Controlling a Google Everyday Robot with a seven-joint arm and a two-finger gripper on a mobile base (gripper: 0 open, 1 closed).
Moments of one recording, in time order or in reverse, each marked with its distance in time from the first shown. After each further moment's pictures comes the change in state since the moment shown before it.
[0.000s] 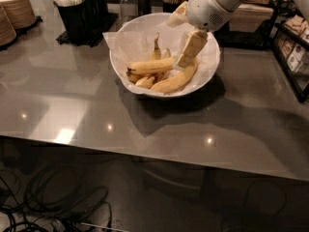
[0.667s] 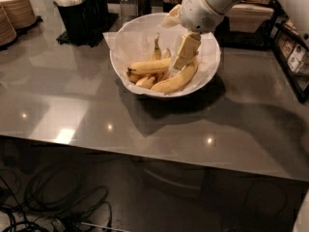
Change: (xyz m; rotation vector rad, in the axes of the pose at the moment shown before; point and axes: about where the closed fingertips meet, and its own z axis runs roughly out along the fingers) arm -0.003 -0.005 0.018 -0.021 -0.007 -0.019
